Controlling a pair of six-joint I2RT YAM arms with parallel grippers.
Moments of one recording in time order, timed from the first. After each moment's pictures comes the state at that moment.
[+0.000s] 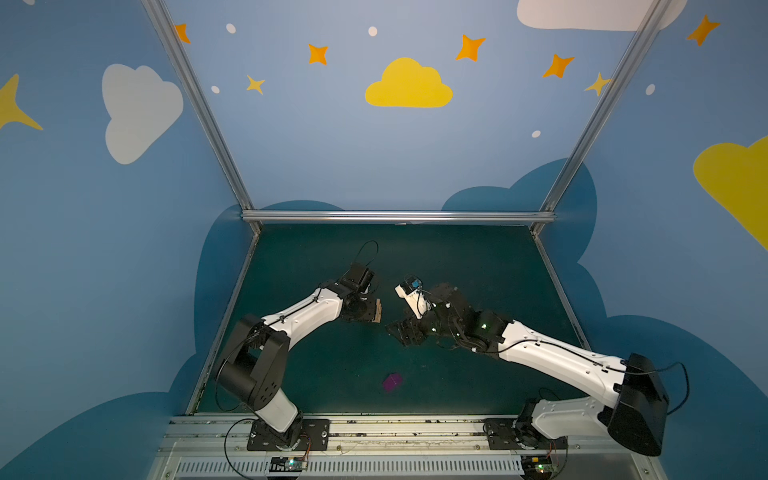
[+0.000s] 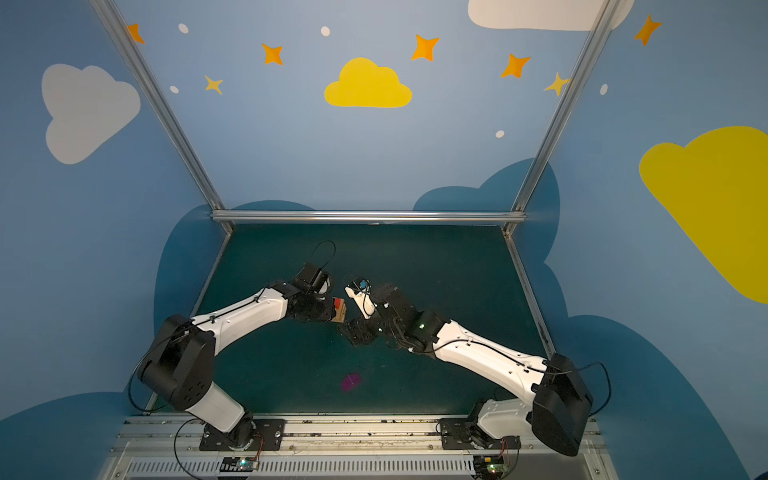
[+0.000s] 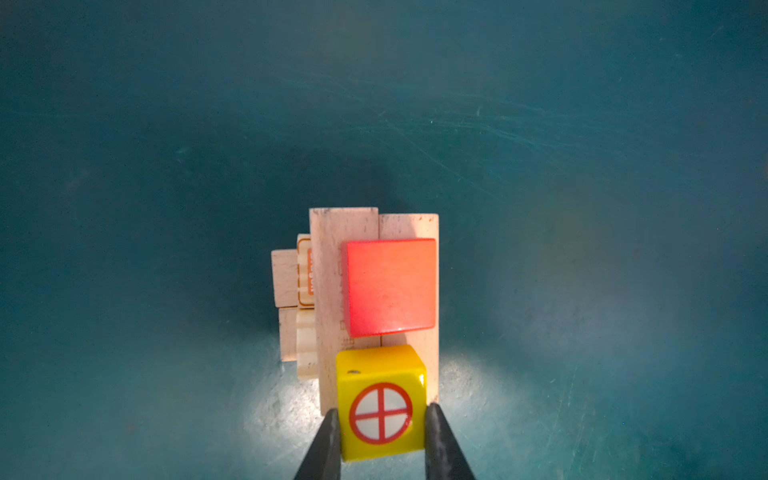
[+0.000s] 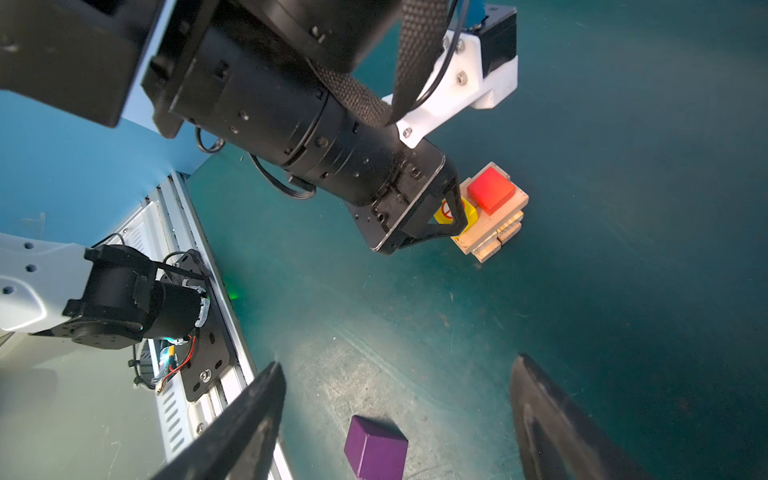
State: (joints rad) left arm -0.50 1.61 1.05 -0.58 0.07 -0.43; right arm 0.97 1.31 0.97 -0.27 -0.17 0.28
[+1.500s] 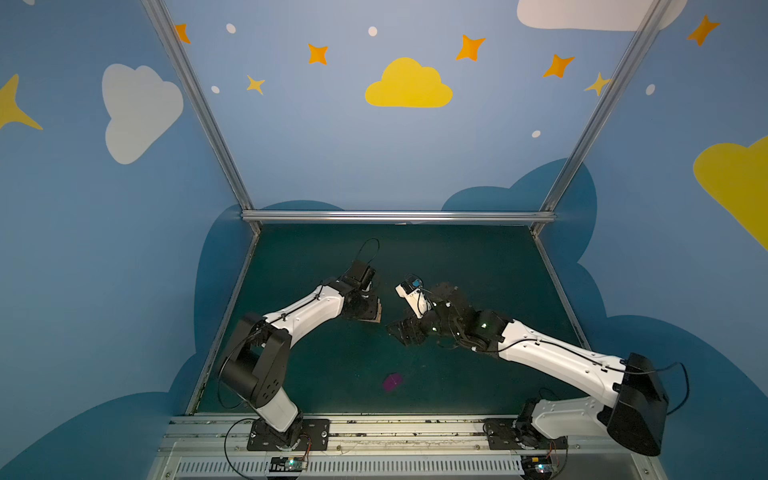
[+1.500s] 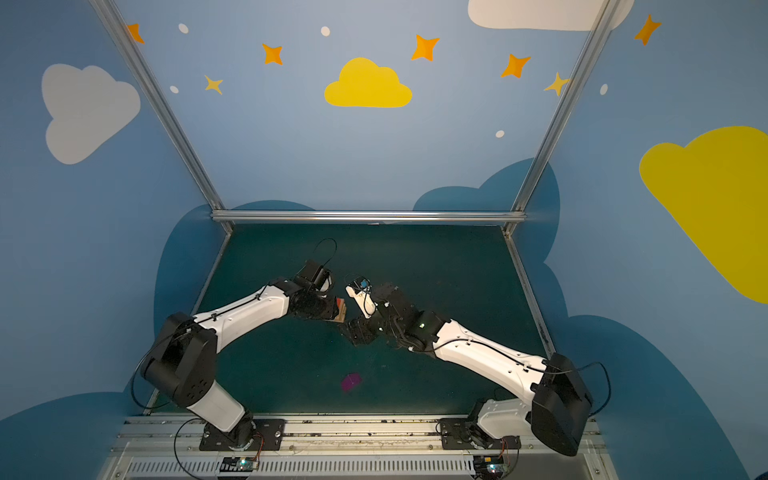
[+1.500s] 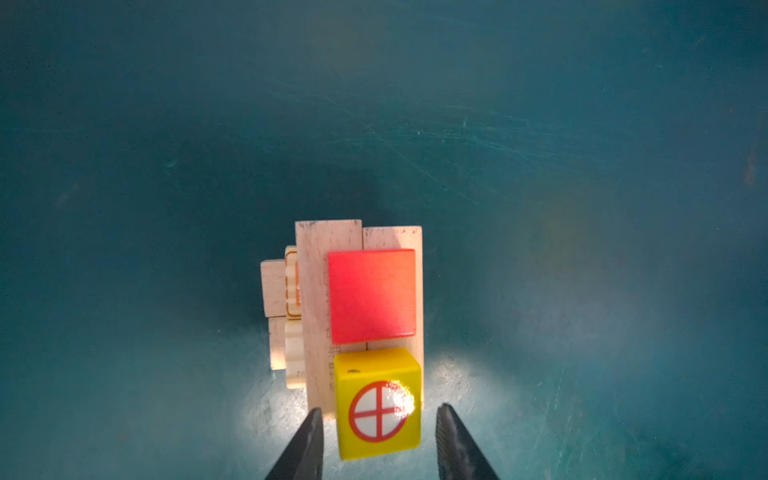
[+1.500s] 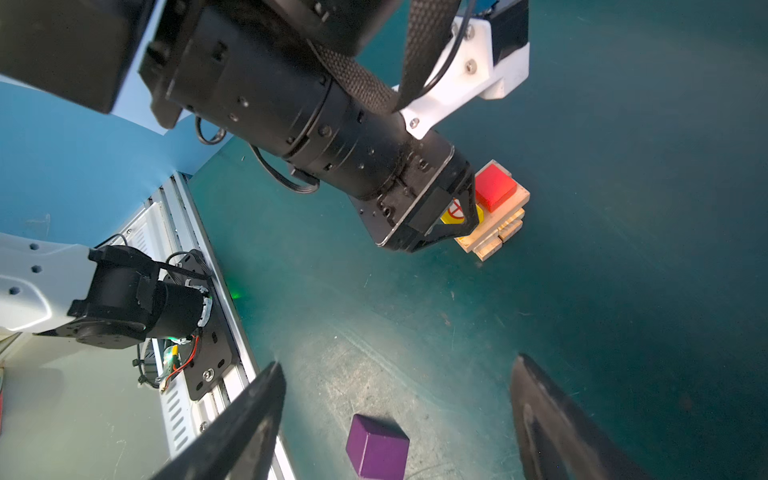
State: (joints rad) left arm -0.50 1.63 1.09 -0.60 0.08 -0.43; right arm 0.96 1.32 0.97 -0.27 -0.18 0.28
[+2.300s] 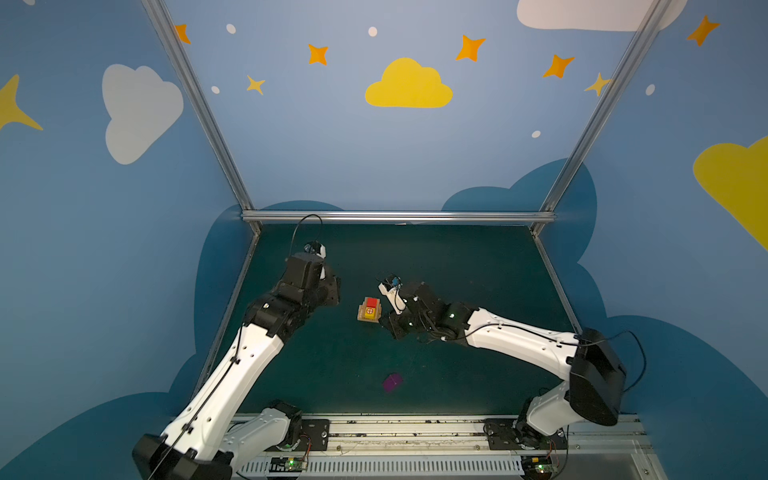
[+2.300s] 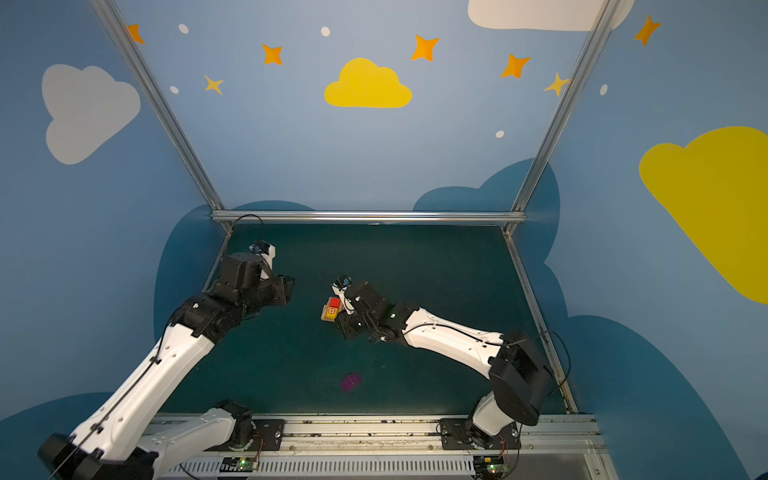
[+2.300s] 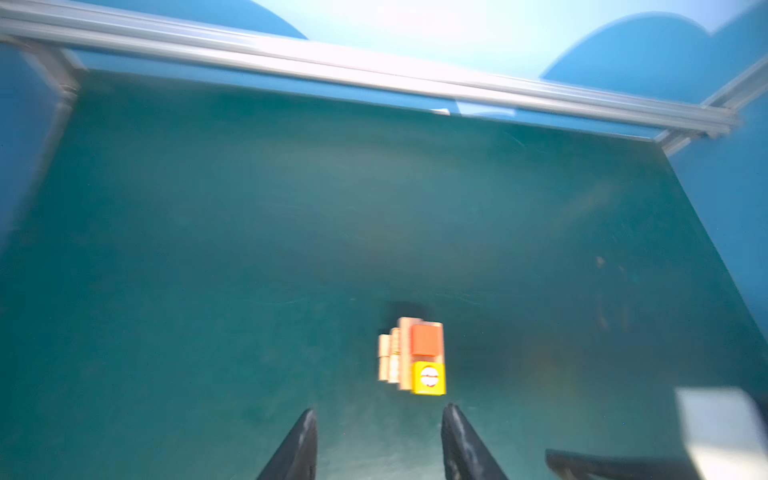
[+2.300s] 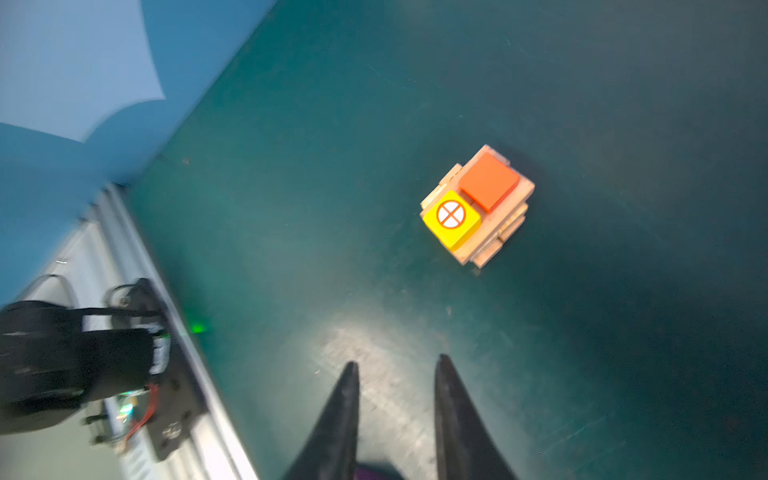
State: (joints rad) left arm -0.35 0.99 1.07 -0.74 -0.14 -0.34; right arm 1.02 1.61 1.17 -0.31 -0.06 0.40
